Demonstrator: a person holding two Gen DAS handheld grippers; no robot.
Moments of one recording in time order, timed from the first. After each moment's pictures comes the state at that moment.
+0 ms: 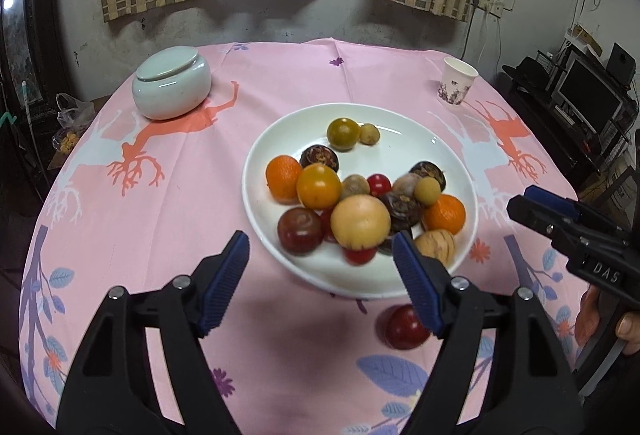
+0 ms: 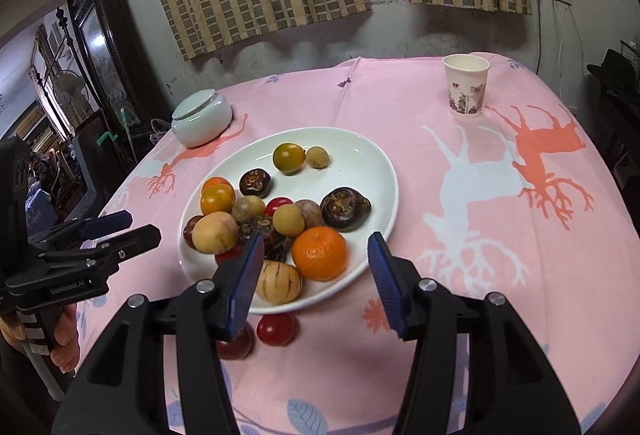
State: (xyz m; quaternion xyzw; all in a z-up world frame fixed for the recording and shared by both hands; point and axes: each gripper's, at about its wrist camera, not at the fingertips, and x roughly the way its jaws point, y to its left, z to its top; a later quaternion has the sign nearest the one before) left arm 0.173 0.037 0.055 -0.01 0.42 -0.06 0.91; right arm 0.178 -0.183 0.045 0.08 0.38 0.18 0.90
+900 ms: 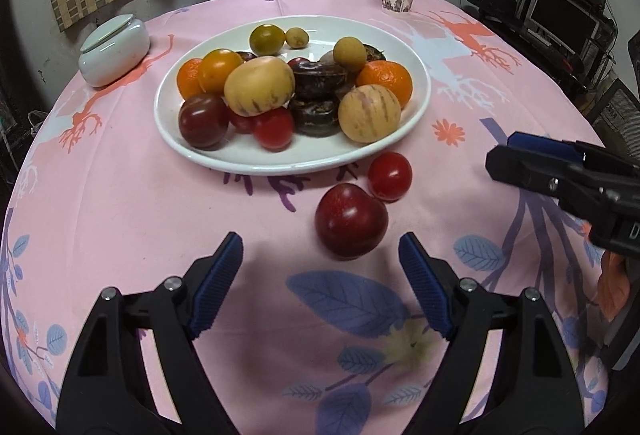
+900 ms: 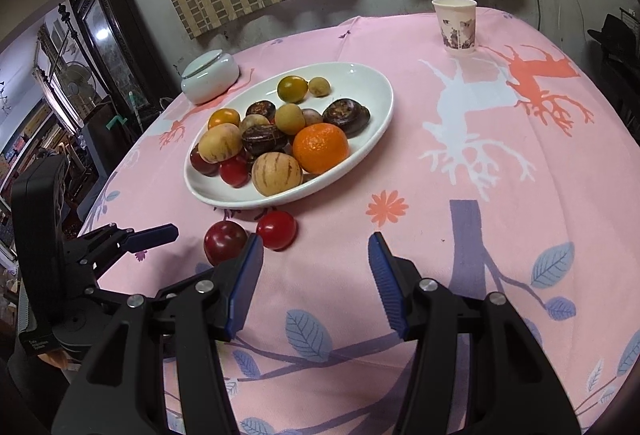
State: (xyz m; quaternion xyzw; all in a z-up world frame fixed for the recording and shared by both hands) left arm 0.132 -0.021 -0.019 0.06 0.46 -0.12 0.88; right arm 0.134 -0.195 -0.006 0.09 0.43 0.19 0.88
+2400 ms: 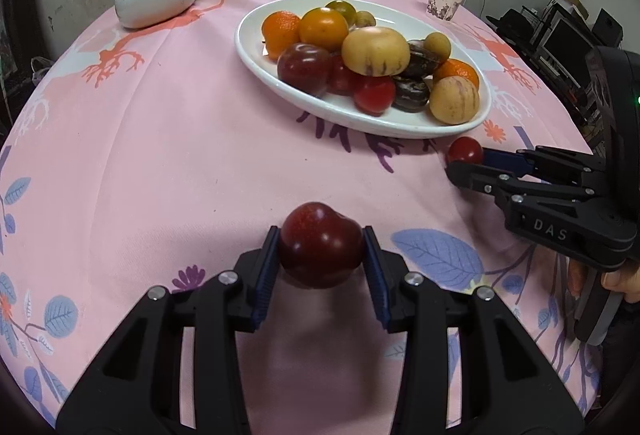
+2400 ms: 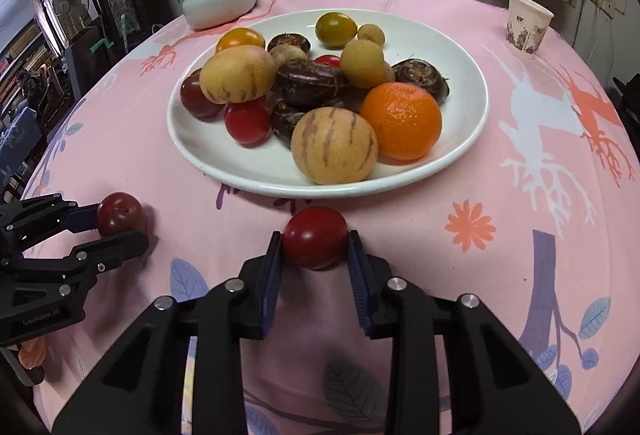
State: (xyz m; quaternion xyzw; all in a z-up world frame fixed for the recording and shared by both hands) left arm 0.126 0.060 -0.032 -0.02 0.48 -0.11 0.87; right arm 0.169 -0.112 -0.038 -0.04 0.47 0.19 0.86
